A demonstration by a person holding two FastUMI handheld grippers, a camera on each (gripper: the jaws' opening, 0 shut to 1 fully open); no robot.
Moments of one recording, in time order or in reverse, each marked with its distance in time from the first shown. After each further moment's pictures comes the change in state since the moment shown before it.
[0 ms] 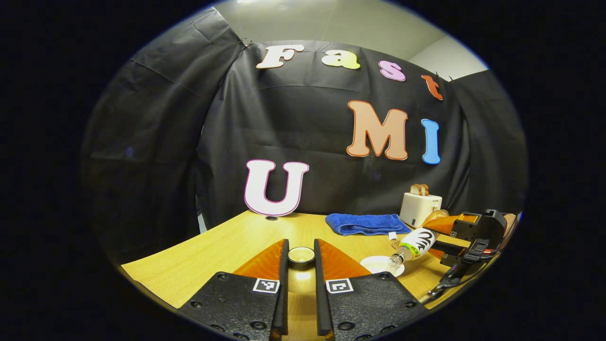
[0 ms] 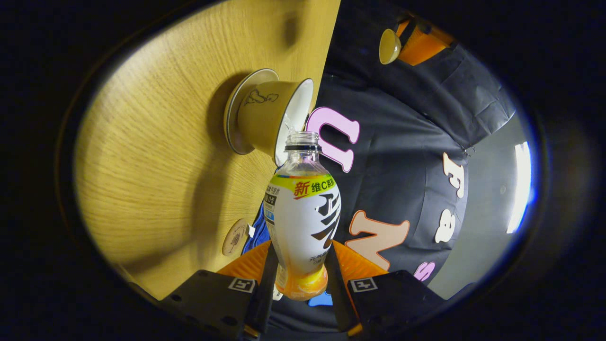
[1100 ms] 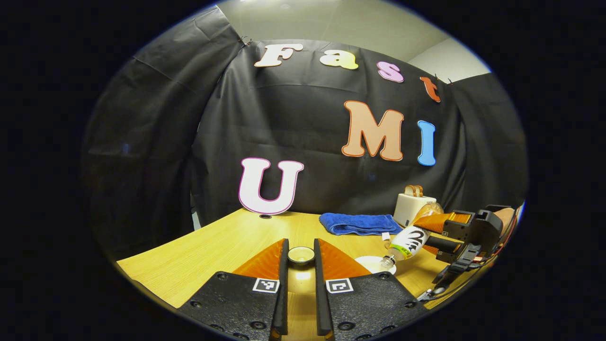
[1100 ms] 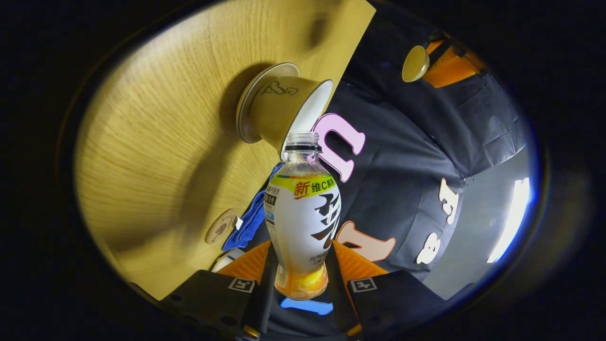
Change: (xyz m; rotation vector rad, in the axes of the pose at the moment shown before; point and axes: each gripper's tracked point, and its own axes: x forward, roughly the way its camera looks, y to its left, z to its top) left arm -0.001 -0.012 -0.002 -0.017 0.009 -0.027; right arm 0.002 -0.004 -0.003 -0.097 -0.018 0.007
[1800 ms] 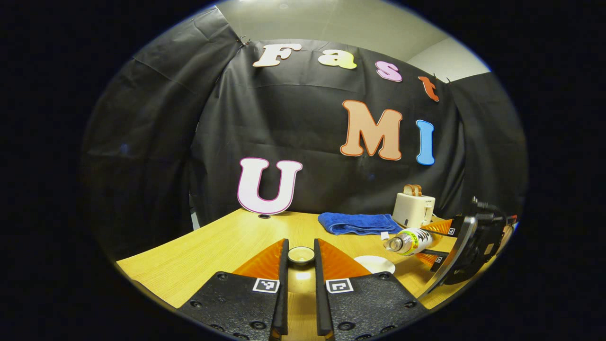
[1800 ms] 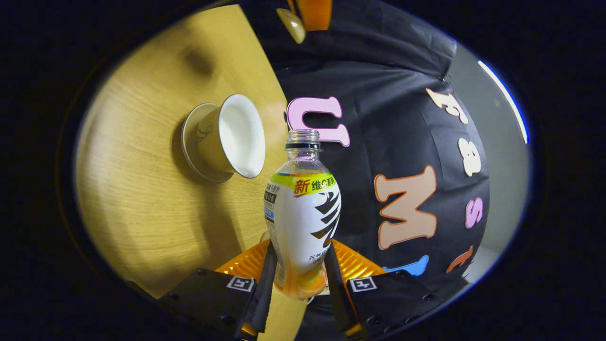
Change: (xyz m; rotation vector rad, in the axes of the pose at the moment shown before) left arm 0.000 -0.003 -0.002 0.000 0.004 -0.009; right arm -0.015 0.027 -0.005 0.726 0.101 0.121
